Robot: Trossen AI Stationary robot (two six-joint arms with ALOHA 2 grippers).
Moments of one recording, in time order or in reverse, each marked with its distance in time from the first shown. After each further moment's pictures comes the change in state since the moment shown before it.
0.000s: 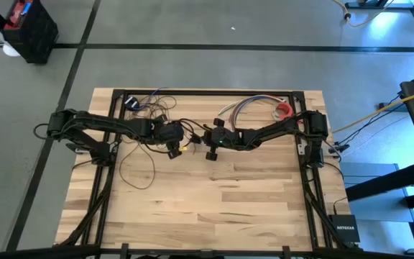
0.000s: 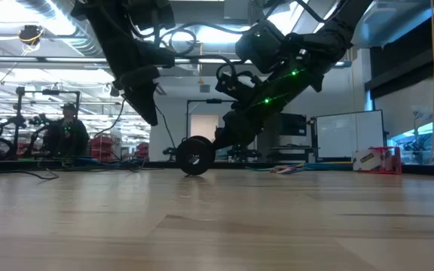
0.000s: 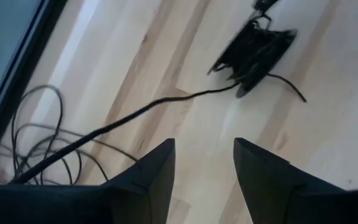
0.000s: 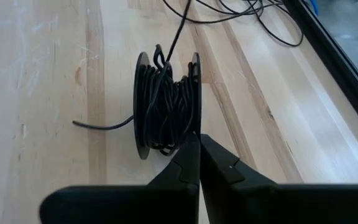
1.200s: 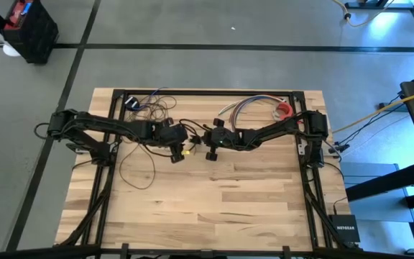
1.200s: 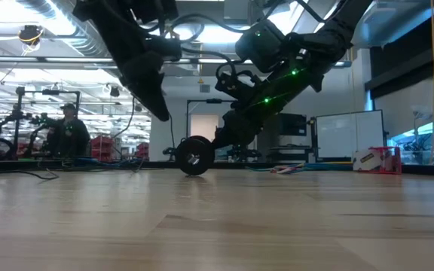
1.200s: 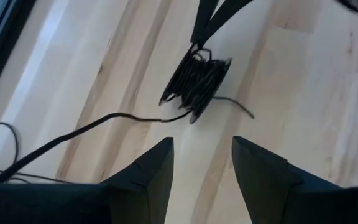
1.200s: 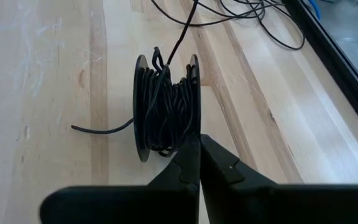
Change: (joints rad) left arm -0.029 0.006 -0.001 0.103 0.094 0.069; right arm 0.000 0.000 0.000 0.007 -0.006 -0.007
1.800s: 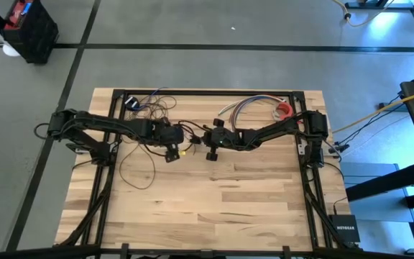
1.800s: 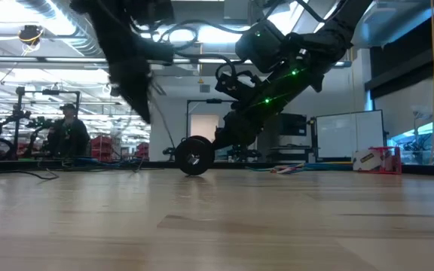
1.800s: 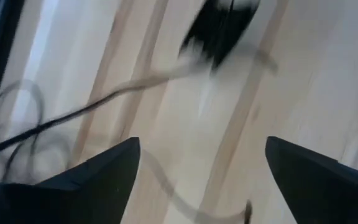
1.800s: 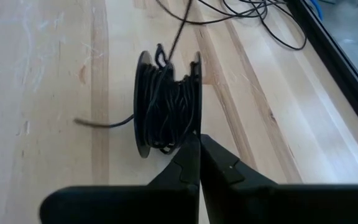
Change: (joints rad) left arm 0.010 0.000 0.042 -0.189 -0.022 -0.017; right arm 0.001 0.000 0.000 -0.007 -0.001 -0.014
